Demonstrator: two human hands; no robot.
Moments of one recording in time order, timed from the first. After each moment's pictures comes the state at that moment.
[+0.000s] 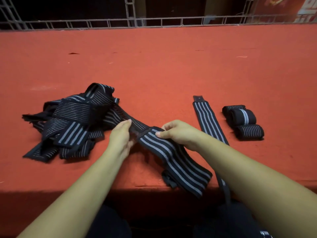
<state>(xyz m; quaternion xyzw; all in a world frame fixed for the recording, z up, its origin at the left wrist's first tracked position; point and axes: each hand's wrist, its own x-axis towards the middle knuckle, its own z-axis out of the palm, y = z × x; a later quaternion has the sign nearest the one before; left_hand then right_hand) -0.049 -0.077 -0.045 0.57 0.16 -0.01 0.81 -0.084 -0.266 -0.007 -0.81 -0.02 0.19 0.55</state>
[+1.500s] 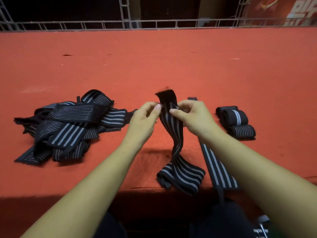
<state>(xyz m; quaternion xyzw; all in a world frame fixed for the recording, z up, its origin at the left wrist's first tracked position) -0.076 -0.133 0.008 0.75 -0.14 0.05 0.65 -0.104 -0.297 0.030 -0.82 -0.03 -0.13 0.56</state>
